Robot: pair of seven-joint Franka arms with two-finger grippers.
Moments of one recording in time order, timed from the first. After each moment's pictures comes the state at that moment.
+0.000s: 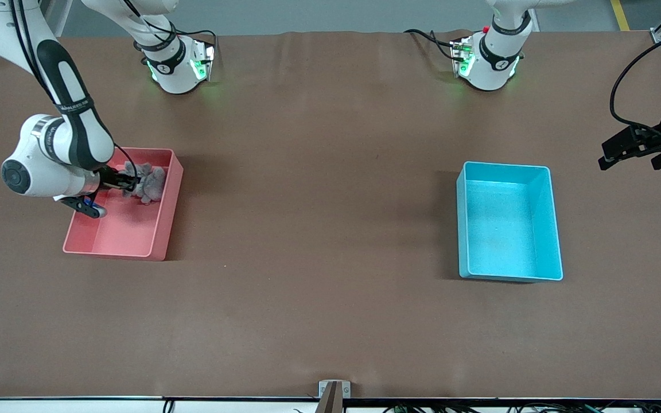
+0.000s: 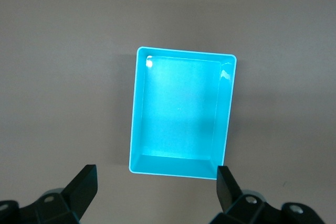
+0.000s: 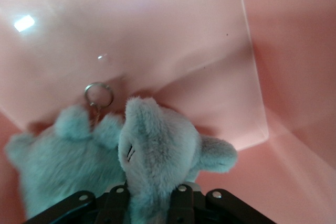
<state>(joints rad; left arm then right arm) 0.04 0.03 -0.06 -1.53 -0.02 1.61 -0.02 -0.07 0.27 -0.12 -2.23 0.10 2.05 0.19</state>
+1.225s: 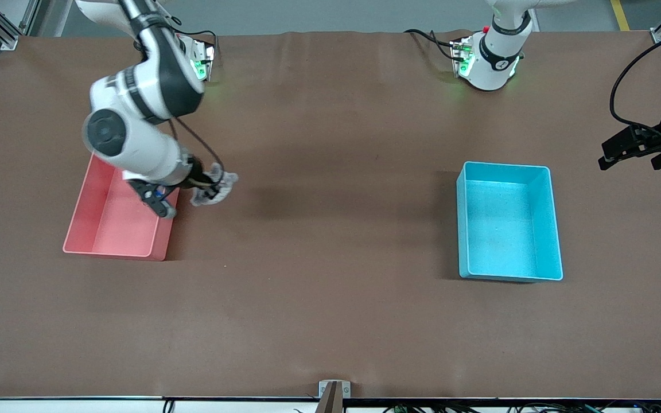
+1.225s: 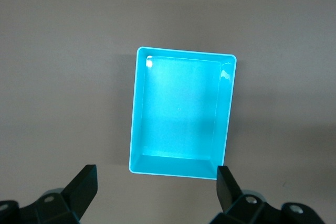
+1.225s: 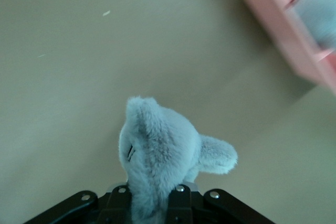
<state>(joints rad) 0.04 0.03 -0.06 -1.53 -0.02 1.61 -0.02 0.53 0.17 -0.10 -1.93 0.21 2.04 1.14</state>
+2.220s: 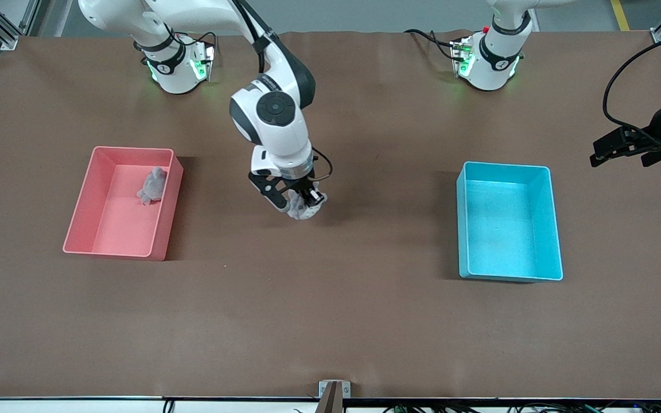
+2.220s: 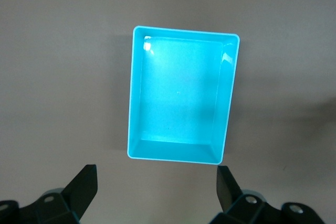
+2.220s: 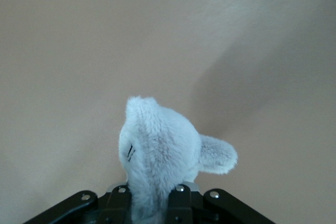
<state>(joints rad) 0.03 0.05 -0.06 -1.54 -0.02 1.55 -0.02 0.83 0.49 -0.10 -1.73 0.01 2.35 1.52</state>
